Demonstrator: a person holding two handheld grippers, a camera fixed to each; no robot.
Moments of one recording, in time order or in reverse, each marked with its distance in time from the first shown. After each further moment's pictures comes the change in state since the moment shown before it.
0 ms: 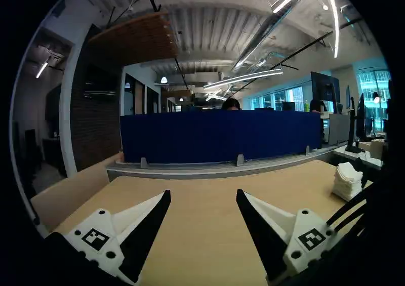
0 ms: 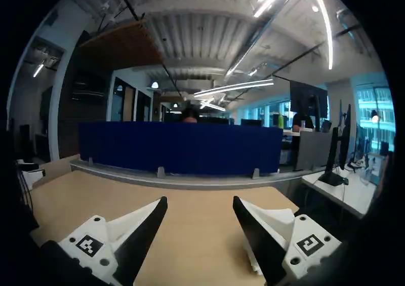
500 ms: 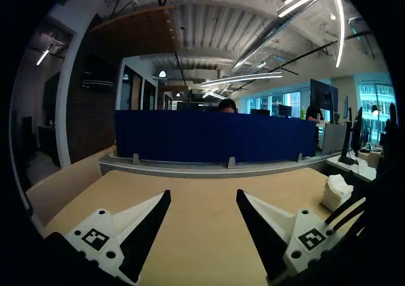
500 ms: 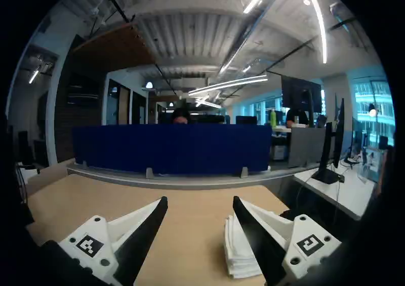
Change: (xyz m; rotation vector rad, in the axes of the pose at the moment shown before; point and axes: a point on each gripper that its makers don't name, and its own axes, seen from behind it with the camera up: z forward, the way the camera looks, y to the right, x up) left arm 0.019 0.012 -0.003 -0.041 -0.027 -0.074; right arm 0.013 0.071 -0.007 -0.025 0.005 0.029
